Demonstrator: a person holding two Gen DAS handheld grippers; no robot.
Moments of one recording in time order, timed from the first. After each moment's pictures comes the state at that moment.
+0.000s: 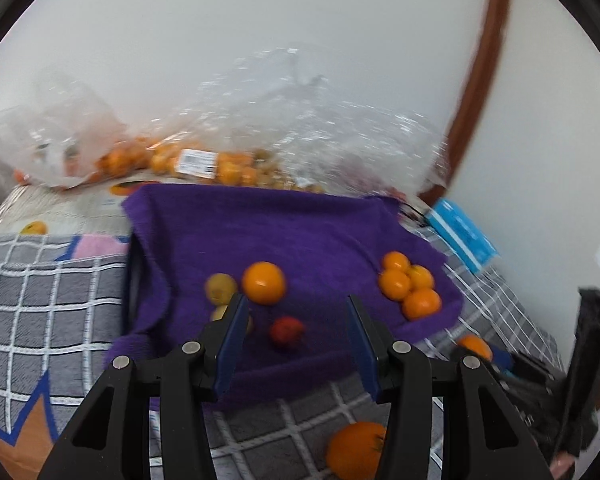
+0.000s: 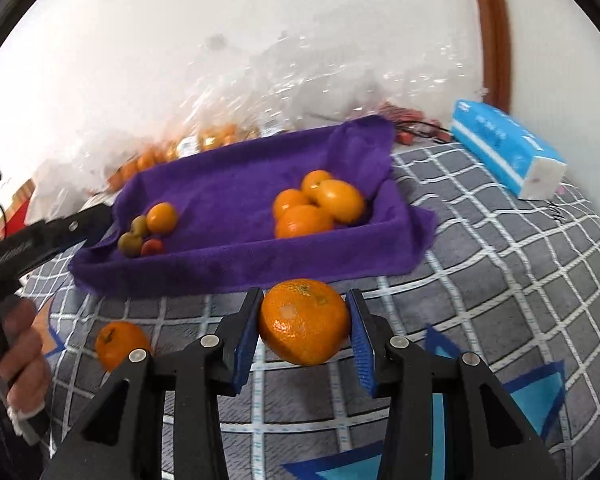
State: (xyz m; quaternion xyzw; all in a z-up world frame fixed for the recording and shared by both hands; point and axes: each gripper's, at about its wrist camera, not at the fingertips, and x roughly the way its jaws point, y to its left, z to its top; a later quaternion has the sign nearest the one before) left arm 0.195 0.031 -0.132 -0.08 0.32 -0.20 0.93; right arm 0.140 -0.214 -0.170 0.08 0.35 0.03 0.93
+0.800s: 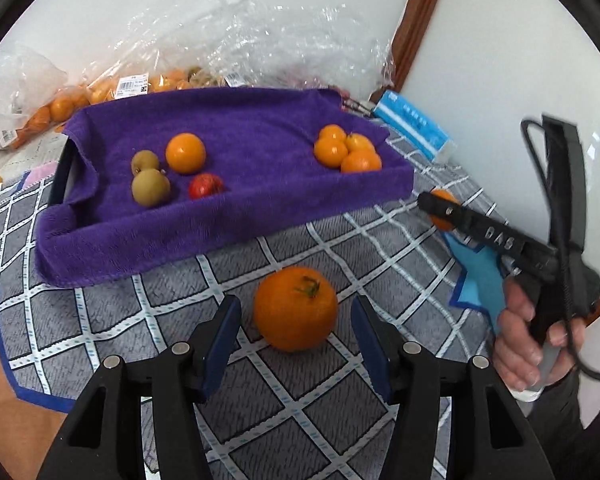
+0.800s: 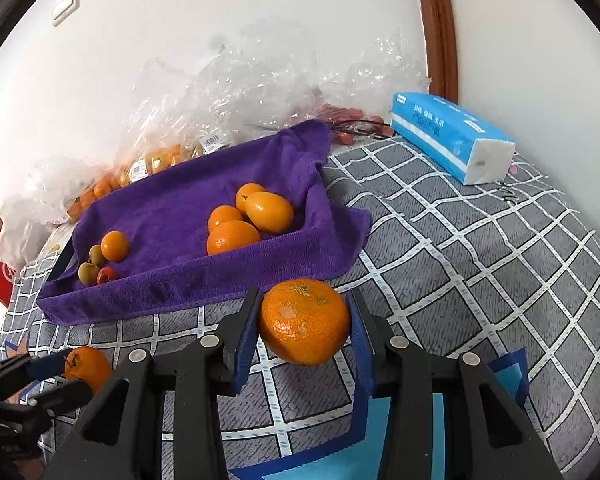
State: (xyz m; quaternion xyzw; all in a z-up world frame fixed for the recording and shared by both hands) left arm 0.144 0.000 -0.173 0.00 0.42 -0.26 0.87; right arm 0.140 -0.241 -0.172 0.11 0.35 -0.04 0.93
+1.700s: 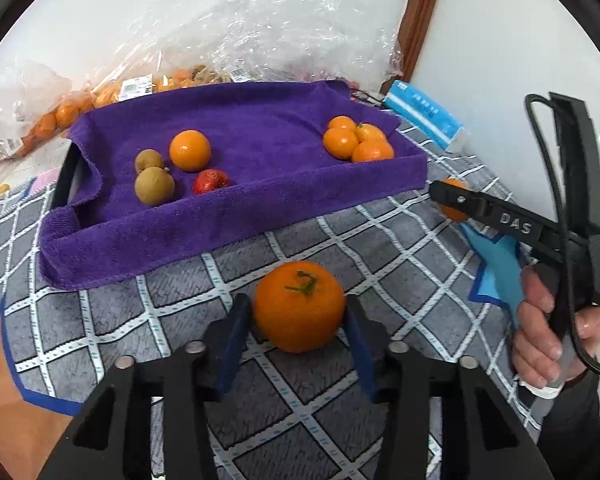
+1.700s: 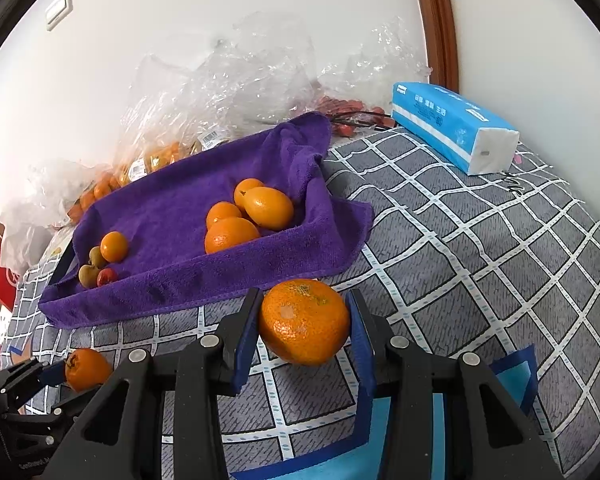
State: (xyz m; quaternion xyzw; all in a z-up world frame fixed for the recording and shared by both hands) left arm 0.142 -0.004 -0.175 0.02 0.42 -0.25 0.87; right arm 0.145 -0.242 -0.177 0.12 0.35 -0.03 0.93
